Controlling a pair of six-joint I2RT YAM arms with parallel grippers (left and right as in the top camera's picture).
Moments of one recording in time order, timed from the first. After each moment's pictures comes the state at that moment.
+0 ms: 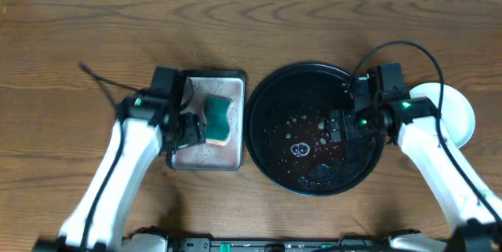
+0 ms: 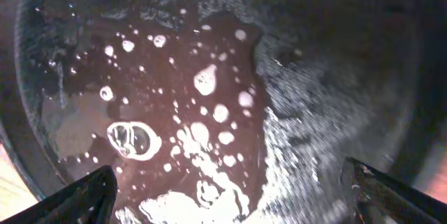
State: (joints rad) left arm -0.17 1.33 0.99 -1.07 -0.02 -0.44; right arm 0.18 1.41 0.95 -0.79 -0.20 0.06
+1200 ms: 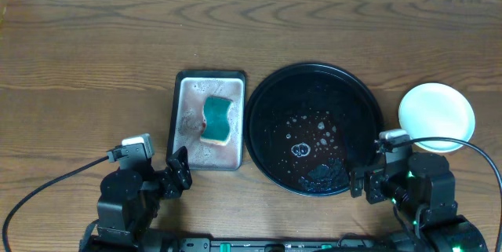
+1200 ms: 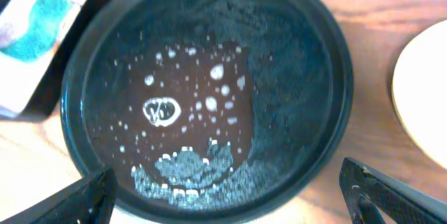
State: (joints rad) left arm -0.18 0.34 0.62 -0.87 -0.01 -0.40; right arm 0.24 0.49 0.61 -0.88 -0.11 0.07
